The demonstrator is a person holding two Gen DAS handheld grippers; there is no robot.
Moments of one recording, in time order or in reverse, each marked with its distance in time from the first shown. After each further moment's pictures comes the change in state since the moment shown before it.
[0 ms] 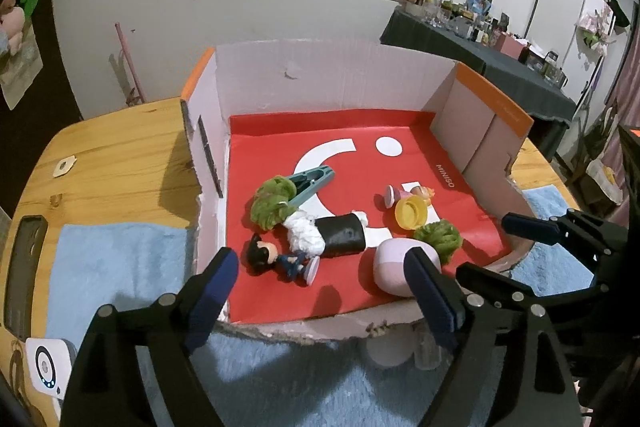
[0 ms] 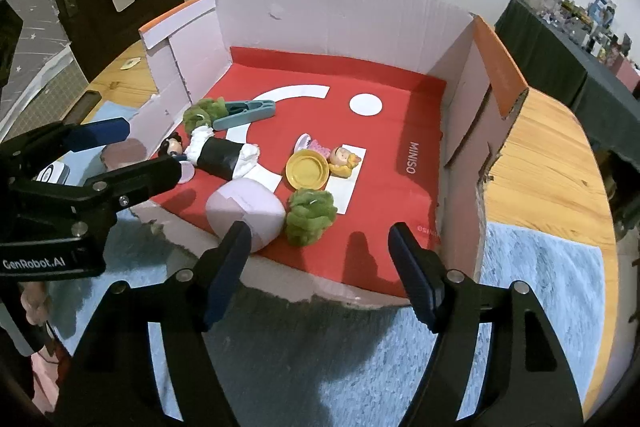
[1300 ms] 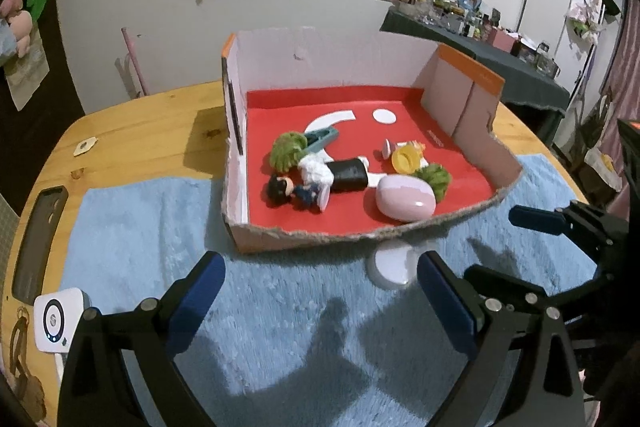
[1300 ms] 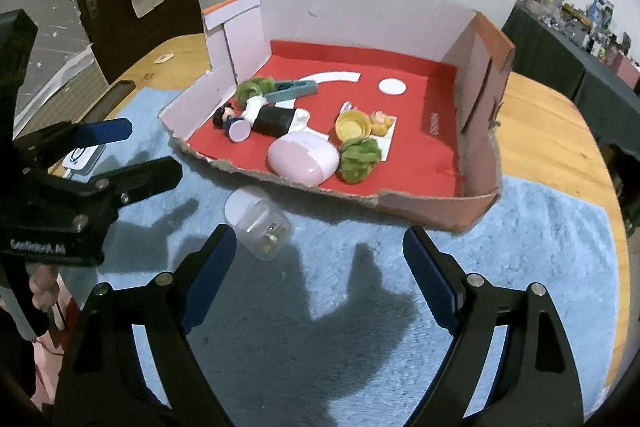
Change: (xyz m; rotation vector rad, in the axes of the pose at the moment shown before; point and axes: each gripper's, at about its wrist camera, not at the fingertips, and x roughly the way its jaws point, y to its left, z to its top) left arm -0.034 0.007 -0.052 0.035 -0.013 0.006; right arm -0.024 0.030 -0.045 0.003 -0.047 0.041
